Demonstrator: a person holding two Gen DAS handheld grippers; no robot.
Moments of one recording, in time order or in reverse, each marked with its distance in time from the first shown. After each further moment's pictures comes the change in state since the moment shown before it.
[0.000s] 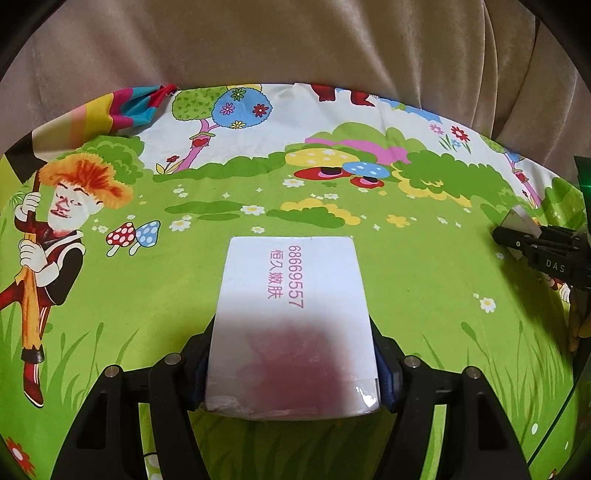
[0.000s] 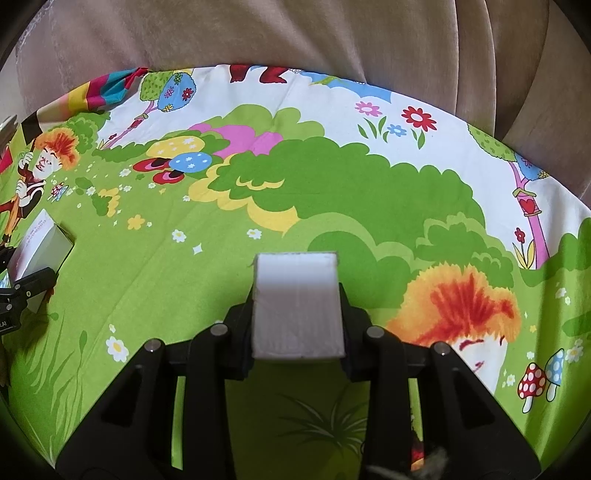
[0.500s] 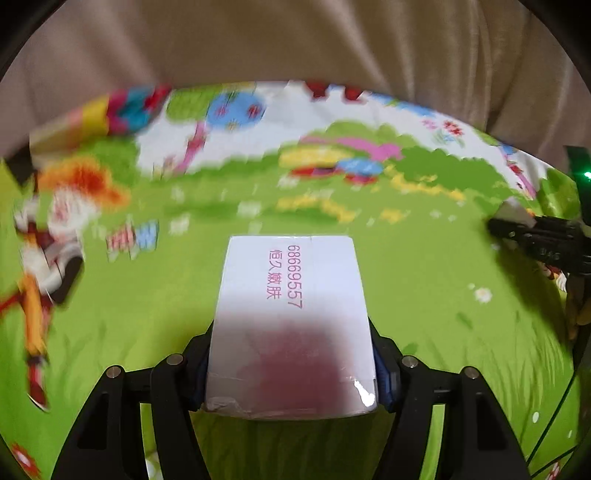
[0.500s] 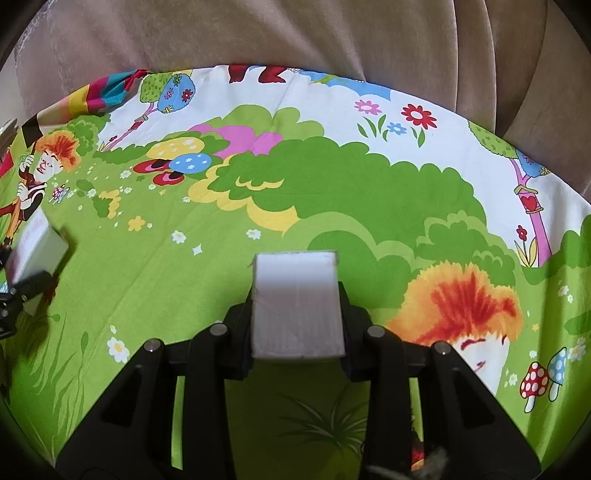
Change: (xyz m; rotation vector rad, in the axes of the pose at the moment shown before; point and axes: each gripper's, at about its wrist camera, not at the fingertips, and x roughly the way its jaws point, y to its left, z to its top) left arm 0.000 0.000 0.002 0.005 -0.005 -0.021; right arm -0.001 0.000 -0.002 0.015 0.002 0.010
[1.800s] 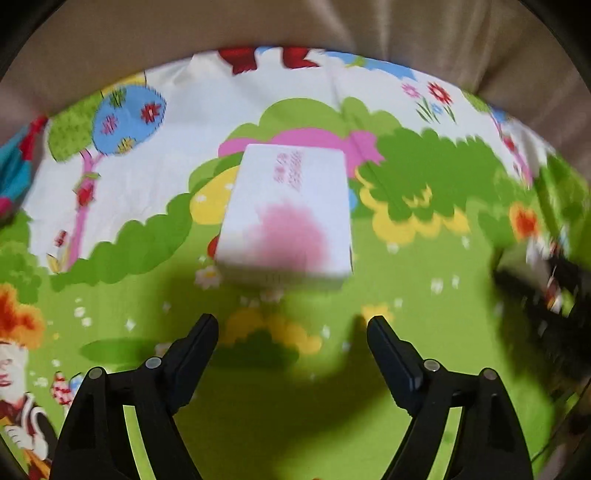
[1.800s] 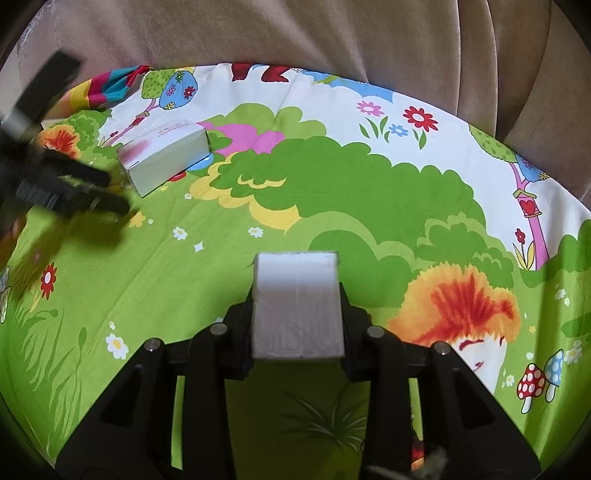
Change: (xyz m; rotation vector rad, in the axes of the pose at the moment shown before) left arm 0.089 -0.024 0.110 0.247 0.258 -0.120; right arm 0.001 0.002 -0.001 -0.023 0.001 -0.003
